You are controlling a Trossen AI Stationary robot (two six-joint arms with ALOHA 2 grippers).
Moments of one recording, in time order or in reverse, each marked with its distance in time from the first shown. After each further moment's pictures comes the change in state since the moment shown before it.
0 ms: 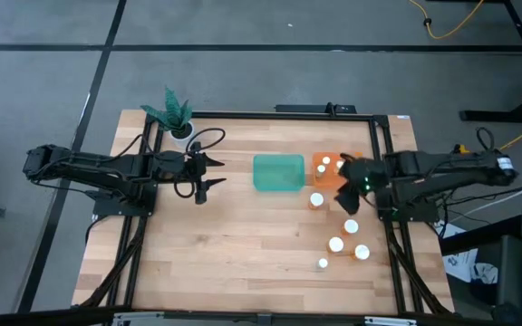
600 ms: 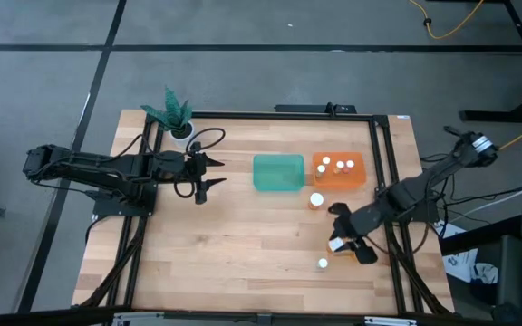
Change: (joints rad) left arm 0.000 0.000 0.000 0.000 0.000 0.000; right arm 0.492 0.192 -0.001 0.335 -0.029 -0.345
